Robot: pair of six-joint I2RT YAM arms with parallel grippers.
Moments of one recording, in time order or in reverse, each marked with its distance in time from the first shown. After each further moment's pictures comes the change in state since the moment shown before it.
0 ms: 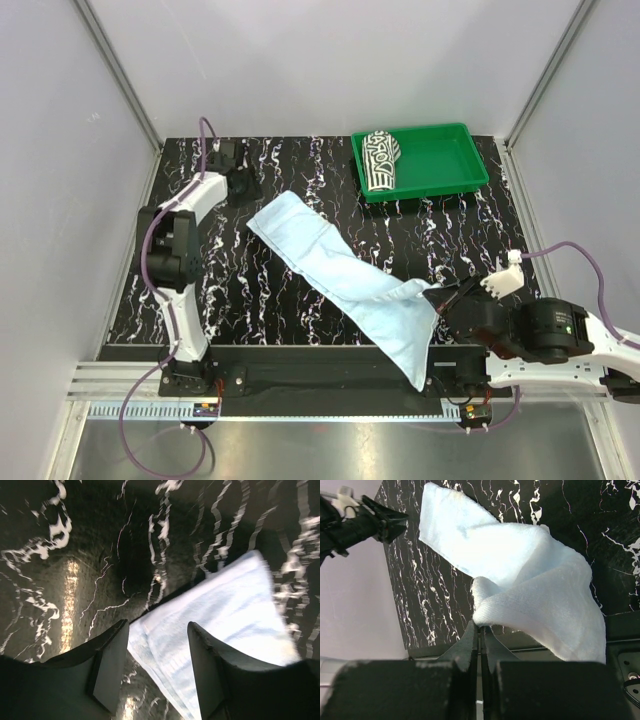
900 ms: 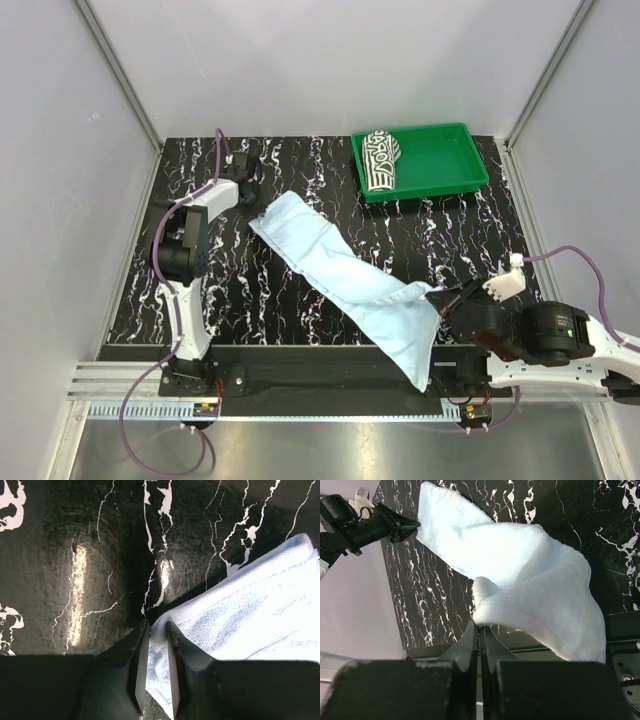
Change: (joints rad) left arm -0.040 0.106 -0.045 0.050 -0.023 -0.003; right arm 0.000 -0.047 -0.049 0.000 -0.003 0.006
